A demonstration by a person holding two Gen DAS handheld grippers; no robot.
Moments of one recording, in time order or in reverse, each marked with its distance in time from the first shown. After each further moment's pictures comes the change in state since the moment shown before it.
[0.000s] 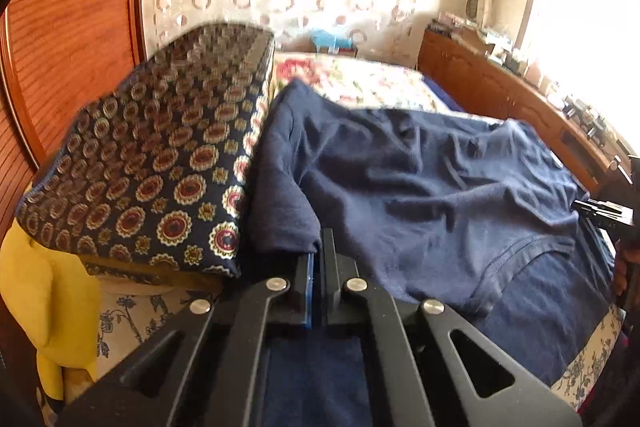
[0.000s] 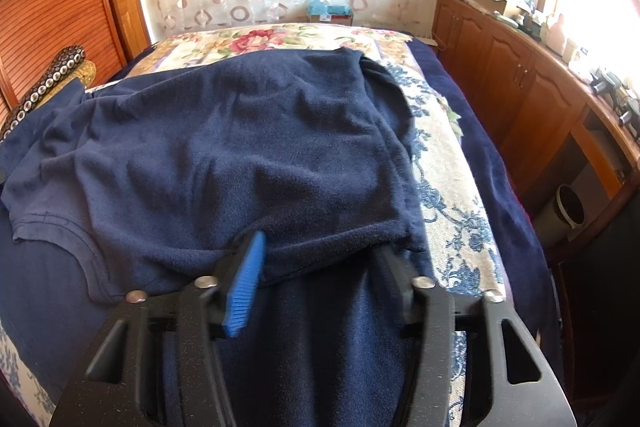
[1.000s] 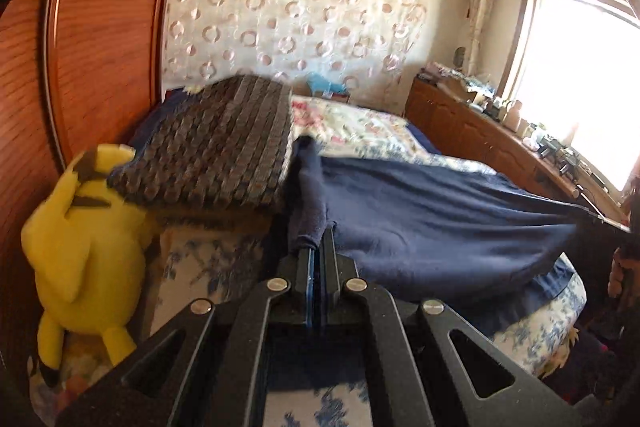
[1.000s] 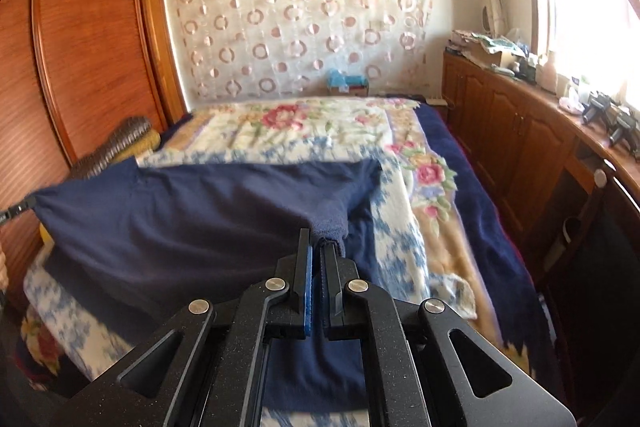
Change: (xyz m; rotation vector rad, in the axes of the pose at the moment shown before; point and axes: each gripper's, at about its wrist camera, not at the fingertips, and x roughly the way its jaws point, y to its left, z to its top) left arm -0.105 0.025 -0.044 -0.078 -0.135 -0.053; right arm -0.140 -0.031 -0.030 0.007 -0.237 0.110
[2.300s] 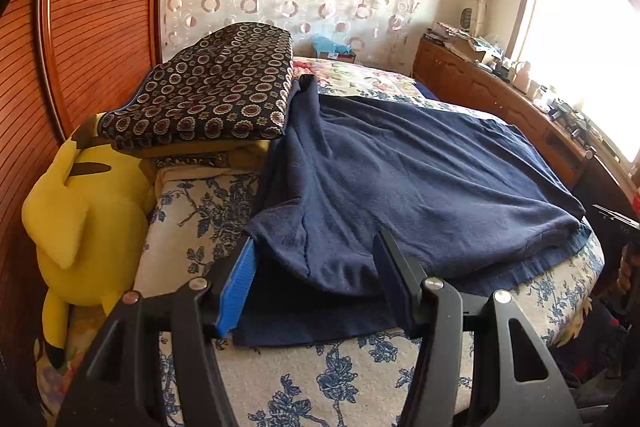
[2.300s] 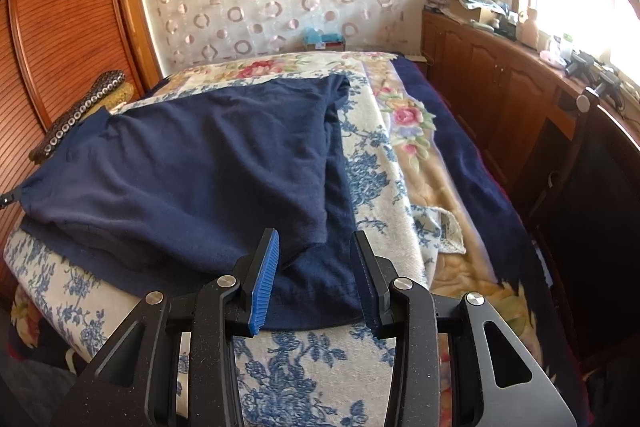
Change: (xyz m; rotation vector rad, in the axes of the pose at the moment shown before) left arm 0.012 -0.018 -0.032 0.042 0.119 0.048; right arm 0.011 -0.017 -0.065 0.048 0.117 -0.050
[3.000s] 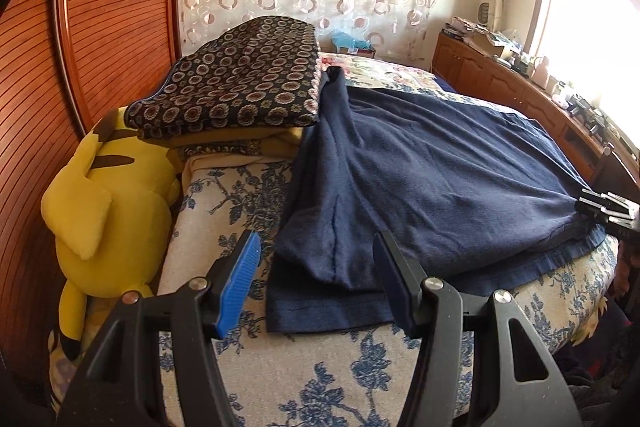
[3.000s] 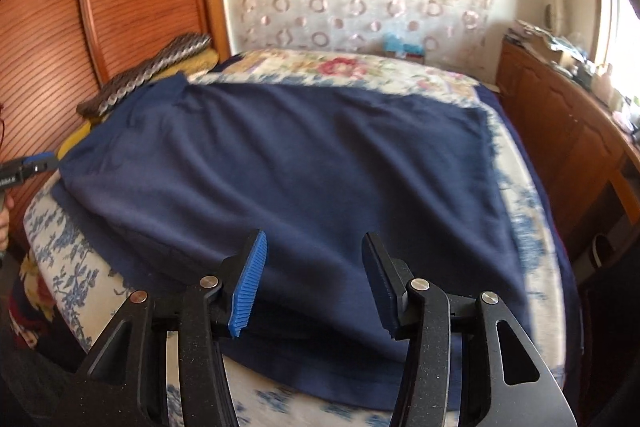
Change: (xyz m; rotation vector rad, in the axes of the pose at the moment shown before) left arm -0.001 0.014 -0.009 -0.006 0.013 0.079; right arm 0.050 0.125 0.017 -0.224 0.020 0.169
